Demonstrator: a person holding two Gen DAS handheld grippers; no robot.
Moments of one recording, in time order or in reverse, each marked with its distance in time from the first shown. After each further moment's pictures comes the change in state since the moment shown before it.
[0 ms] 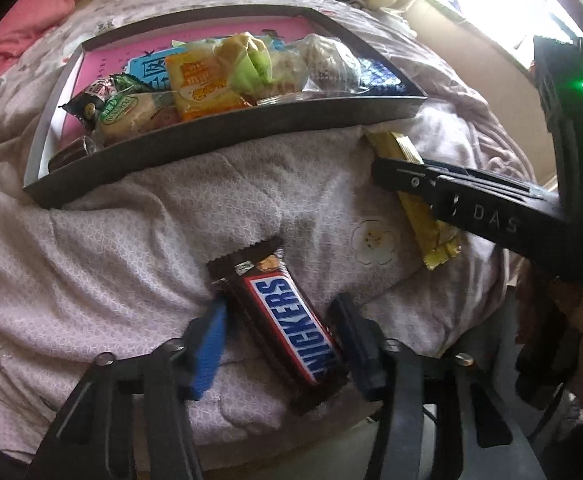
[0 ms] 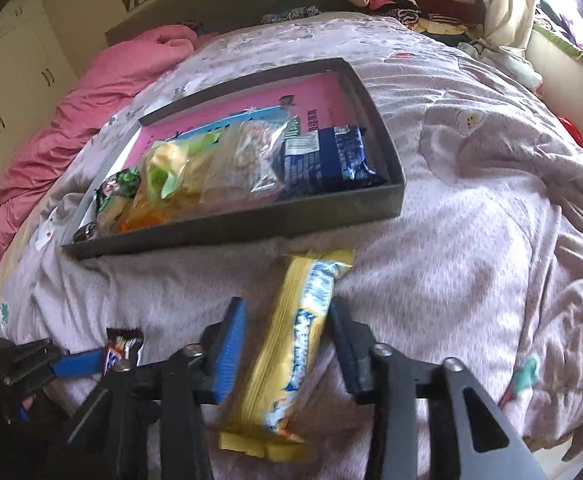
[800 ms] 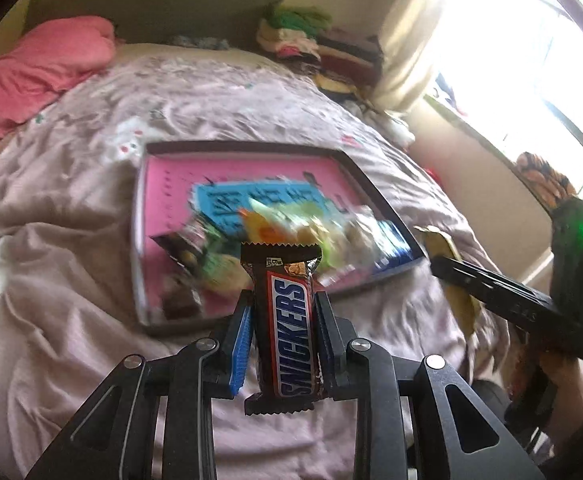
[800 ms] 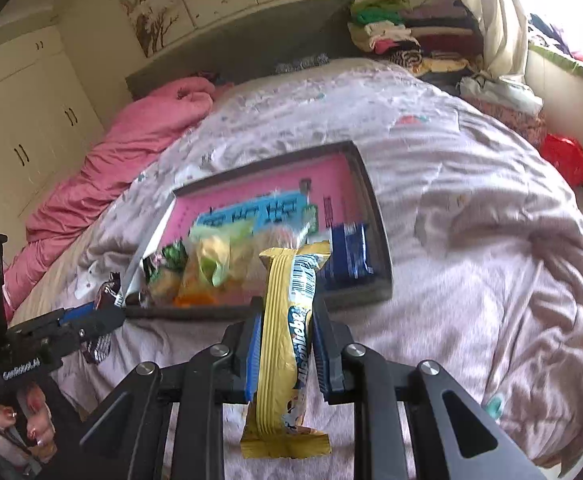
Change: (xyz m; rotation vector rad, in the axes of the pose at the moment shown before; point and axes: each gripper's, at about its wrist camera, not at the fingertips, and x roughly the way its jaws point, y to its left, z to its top) left arm -0.080 0.062 0.042 -0.119 -0.349 -0.067; right arm -0.061 0.002 0.032 0.021 -0.193 0.080
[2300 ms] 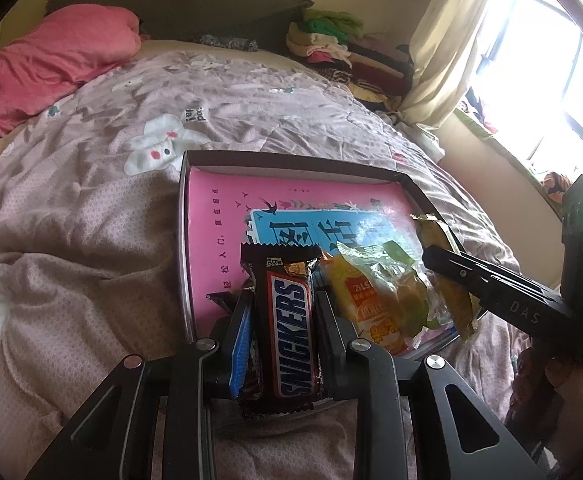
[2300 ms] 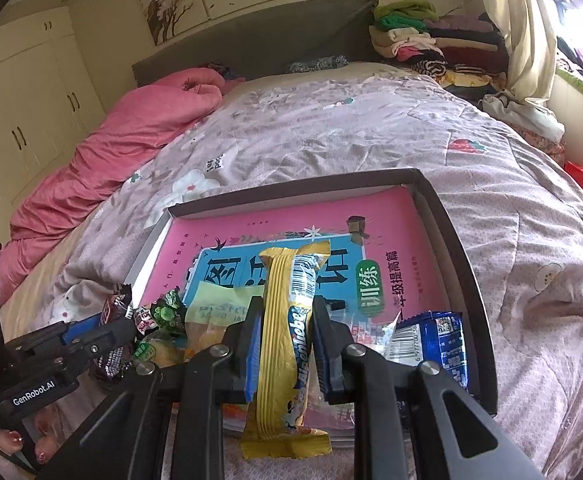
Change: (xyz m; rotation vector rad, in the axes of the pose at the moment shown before) left arm 0.046 0.056 0.030 -0.045 -0.019 0.057; right arm 0.094 0.043 0.049 -0.071 0.007 -0.014
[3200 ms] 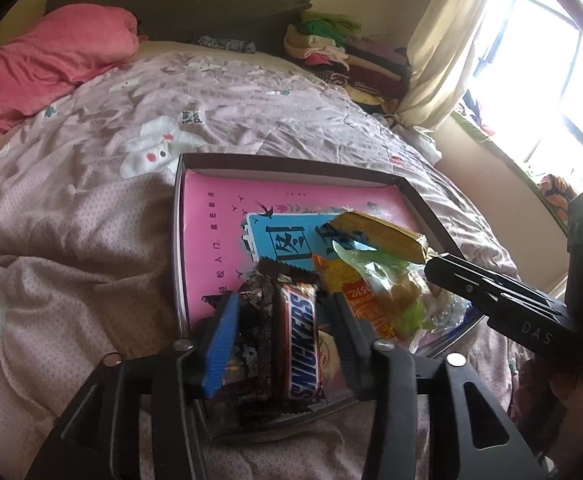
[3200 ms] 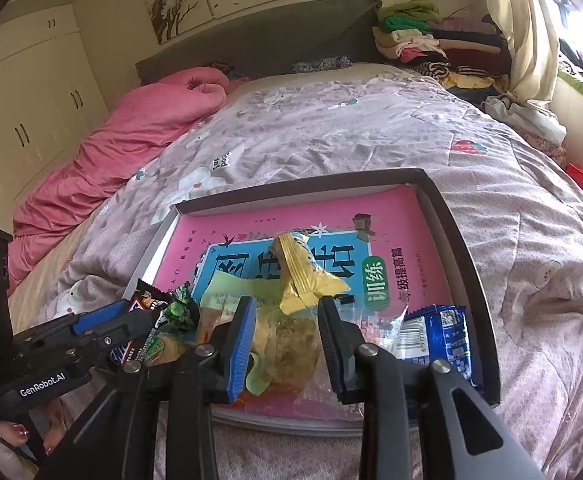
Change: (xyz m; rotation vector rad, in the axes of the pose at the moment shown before) left arm 0.003 0.002 0.002 0.000 -0.011 -0.018; right arm -0.007 0.005 -0.003 -0.007 0.001 0.009
